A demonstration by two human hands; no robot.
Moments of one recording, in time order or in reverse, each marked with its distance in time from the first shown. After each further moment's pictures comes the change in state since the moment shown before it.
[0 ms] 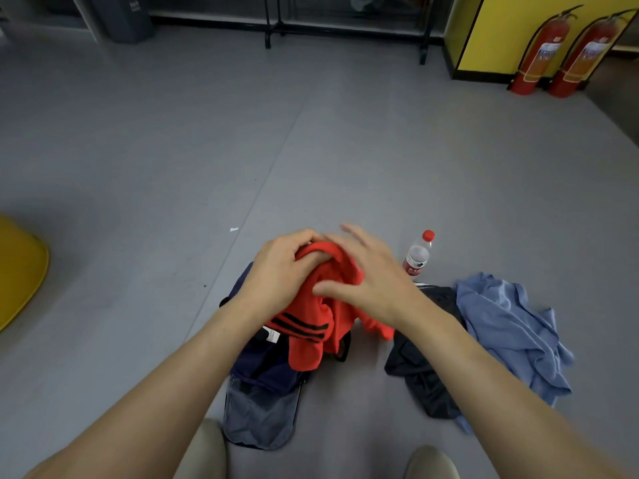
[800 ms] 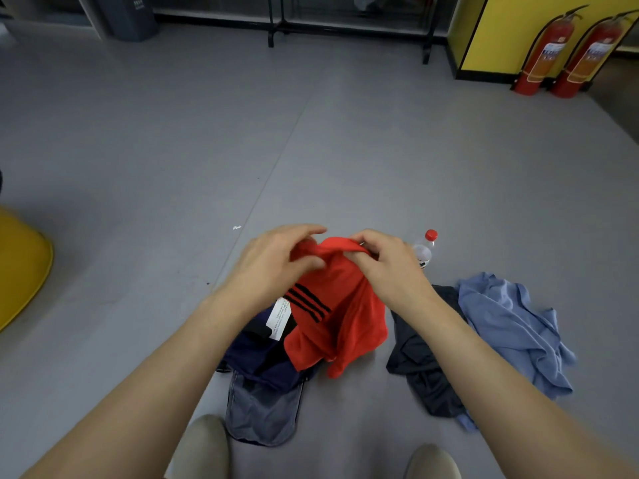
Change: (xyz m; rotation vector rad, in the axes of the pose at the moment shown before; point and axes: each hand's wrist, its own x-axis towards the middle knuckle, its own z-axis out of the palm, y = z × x) left_hand -0.001 -0.007 -0.023 0.365 -0.030 0.060; right_hand 0.007 0.002 -0.003 0.140 0.152 0.110
